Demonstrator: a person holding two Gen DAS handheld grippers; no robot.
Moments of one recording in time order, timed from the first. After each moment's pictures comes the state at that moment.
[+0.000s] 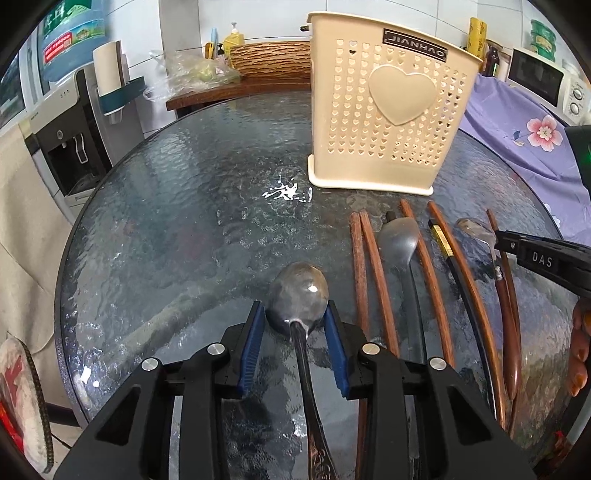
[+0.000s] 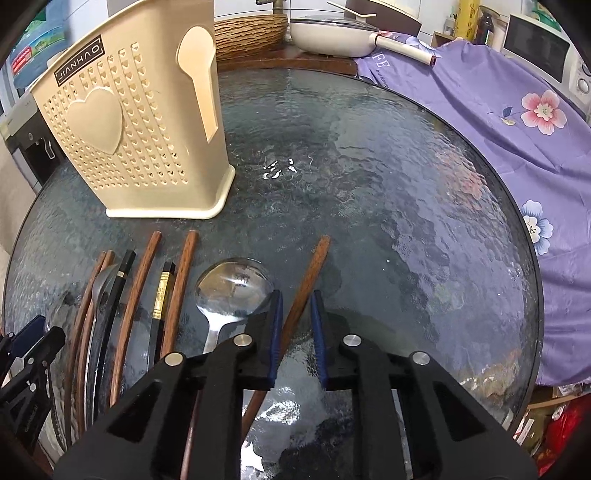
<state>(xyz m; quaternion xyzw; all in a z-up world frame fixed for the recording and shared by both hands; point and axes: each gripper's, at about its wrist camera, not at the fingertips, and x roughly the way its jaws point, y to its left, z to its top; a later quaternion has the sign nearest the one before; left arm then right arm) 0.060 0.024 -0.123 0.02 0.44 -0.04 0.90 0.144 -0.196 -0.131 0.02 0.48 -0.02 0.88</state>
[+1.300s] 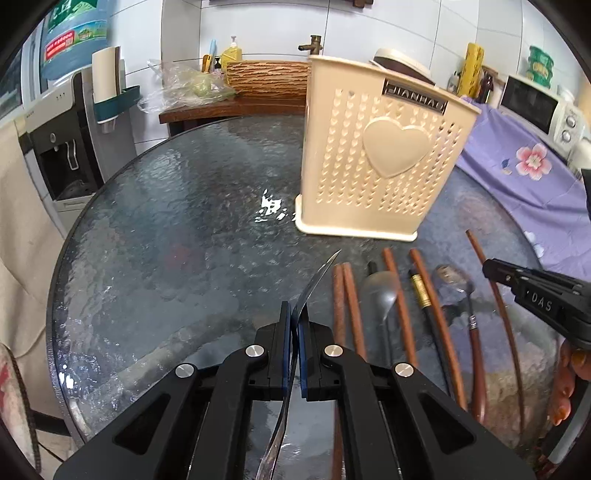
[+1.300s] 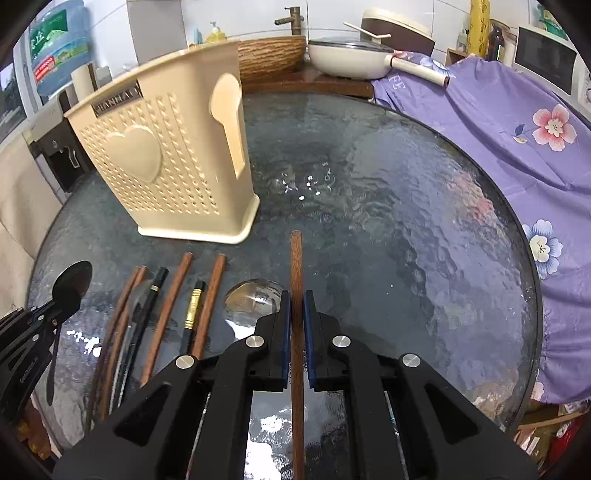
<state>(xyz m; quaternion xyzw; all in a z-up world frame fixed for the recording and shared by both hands) 0.077 0.026 -0.097 -0.02 0.40 -0.07 0.91 0.125 -0.196 -0.105 0.03 0.44 0.02 0.90</state>
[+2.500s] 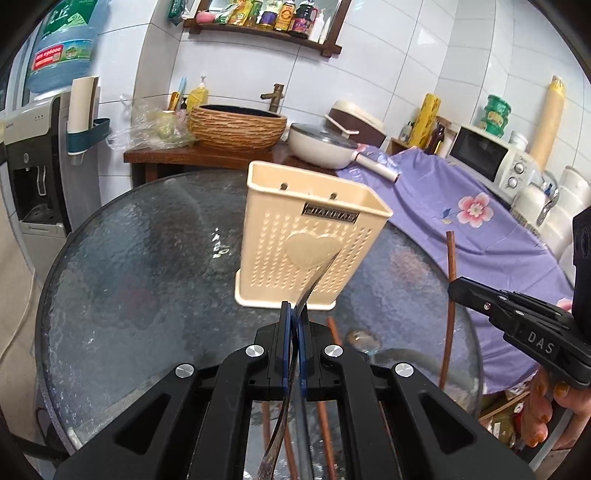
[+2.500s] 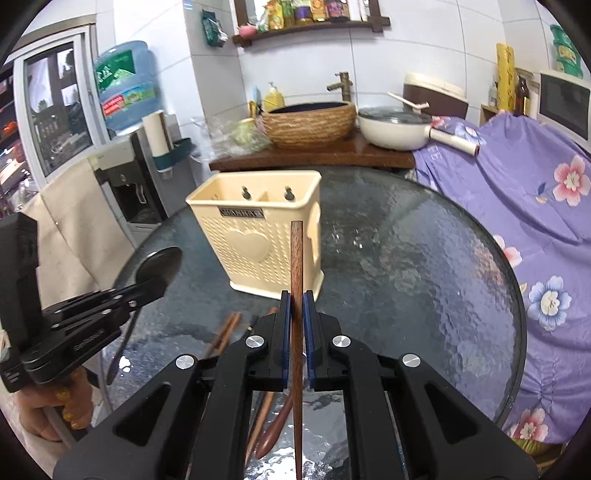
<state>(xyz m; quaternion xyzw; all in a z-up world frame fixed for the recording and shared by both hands) 0.068 0.024 -0.021 -0.08 0.33 -0.16 0.93 0.075 -0.192 0.000 0.04 0.34 0.13 0.93</state>
